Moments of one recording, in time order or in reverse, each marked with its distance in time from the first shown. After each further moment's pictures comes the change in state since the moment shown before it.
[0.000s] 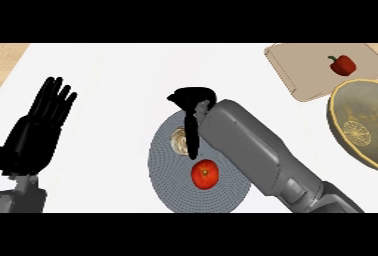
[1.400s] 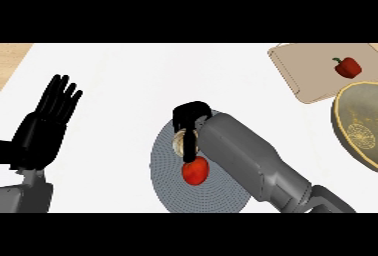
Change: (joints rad) left arm -0.035 -0.056 0.039 0.037 -0.048 -0.053 0.012; right arm 0.022 0.031 0.165 0.154 0.164 -0.046 -0.251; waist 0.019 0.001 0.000
